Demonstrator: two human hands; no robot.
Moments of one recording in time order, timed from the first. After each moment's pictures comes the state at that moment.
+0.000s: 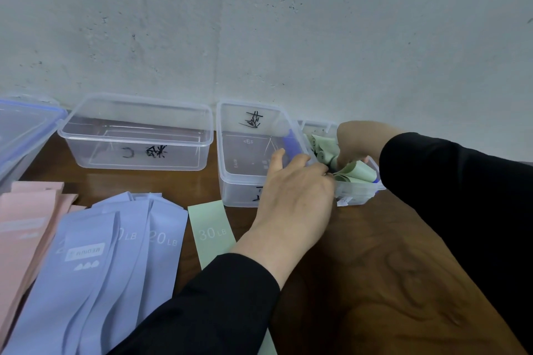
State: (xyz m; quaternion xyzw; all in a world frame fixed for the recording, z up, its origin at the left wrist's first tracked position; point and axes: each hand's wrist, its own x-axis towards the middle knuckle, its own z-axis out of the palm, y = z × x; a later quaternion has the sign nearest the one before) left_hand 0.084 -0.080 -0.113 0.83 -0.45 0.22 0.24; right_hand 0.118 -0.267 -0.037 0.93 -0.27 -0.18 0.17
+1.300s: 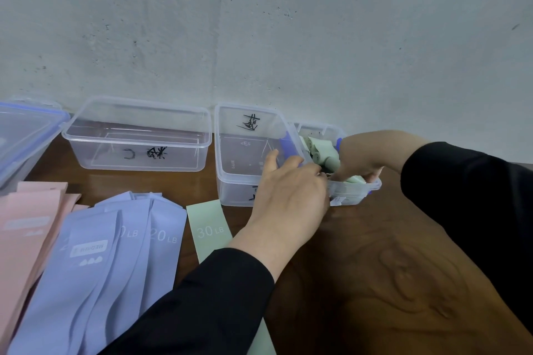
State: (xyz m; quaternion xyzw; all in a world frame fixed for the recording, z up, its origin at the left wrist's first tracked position) left_hand 0.083 -0.076 -0.111 0.84 -0.46 0.18 0.23; right_hand 0.080 -0.251 -0.026 0.92 -0.27 -0.26 0.12
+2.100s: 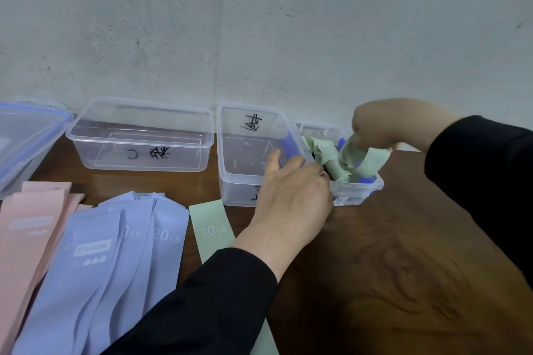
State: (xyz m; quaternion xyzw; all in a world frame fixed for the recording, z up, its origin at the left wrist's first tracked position) left_hand 0.083 -0.076 -0.111 0.84 -0.46 0.18 0.23; right_hand 0.078 -0.239 0.026 0.93 -0.26 -0.15 0.19
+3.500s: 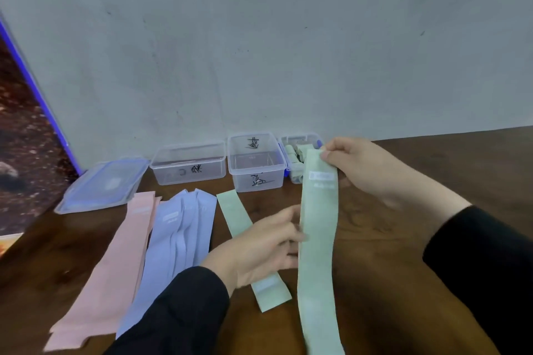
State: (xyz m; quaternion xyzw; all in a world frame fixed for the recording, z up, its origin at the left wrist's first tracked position) left_hand -0.075 0.049 -0.066 0.54 -0.30 -0.50 0.60; right_hand -0.151 -0.149 0.019 0.87 -0.15 0.16 -0.44
